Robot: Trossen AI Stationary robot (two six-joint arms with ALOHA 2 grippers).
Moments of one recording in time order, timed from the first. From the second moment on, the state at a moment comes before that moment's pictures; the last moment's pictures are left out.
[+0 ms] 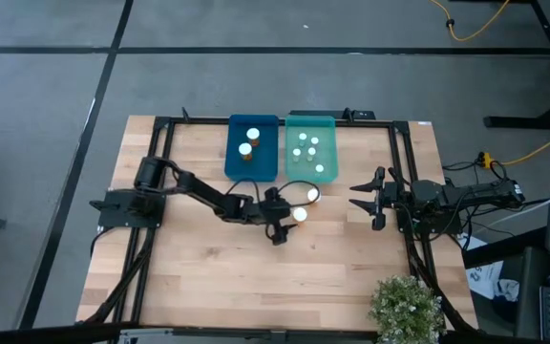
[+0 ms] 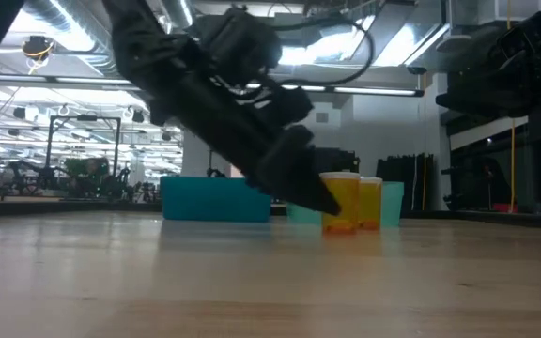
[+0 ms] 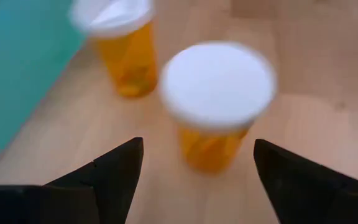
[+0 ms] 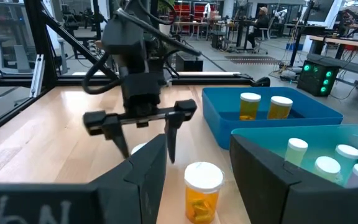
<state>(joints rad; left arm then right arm) -0.10 2.01 0.98 0.42 -0.28 -0.18 0.14 0.10 0.02 0.04 0.27 0.00</state>
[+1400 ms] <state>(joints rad) 0.05 1.64 1.12 0.02 -0.45 0.14 0.14 0.10 0.02 0.04 0.27 0.00</state>
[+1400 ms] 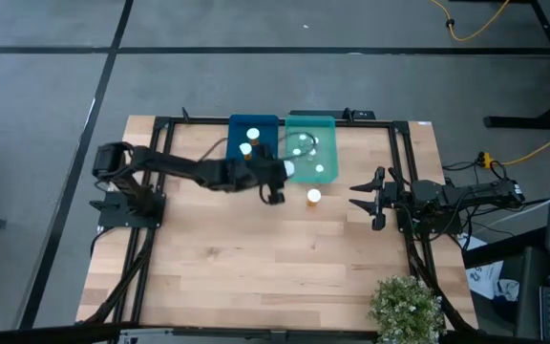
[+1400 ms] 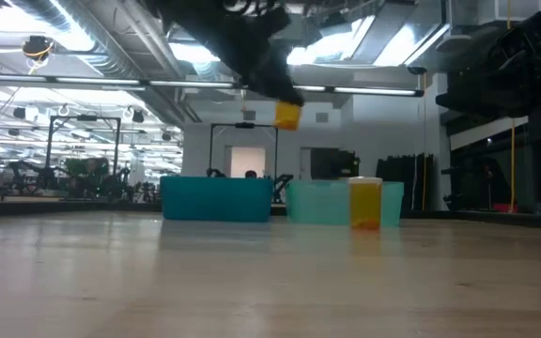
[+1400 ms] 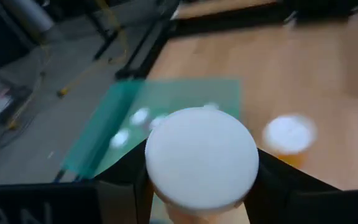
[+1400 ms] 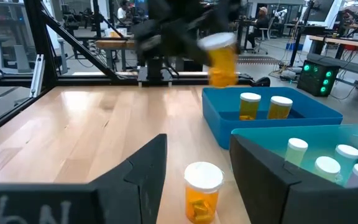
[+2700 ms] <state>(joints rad) 0.52 1.77 0.82 0.41 0.02 0.12 0.14 0.10 0.02 0.04 0.27 -0.01</state>
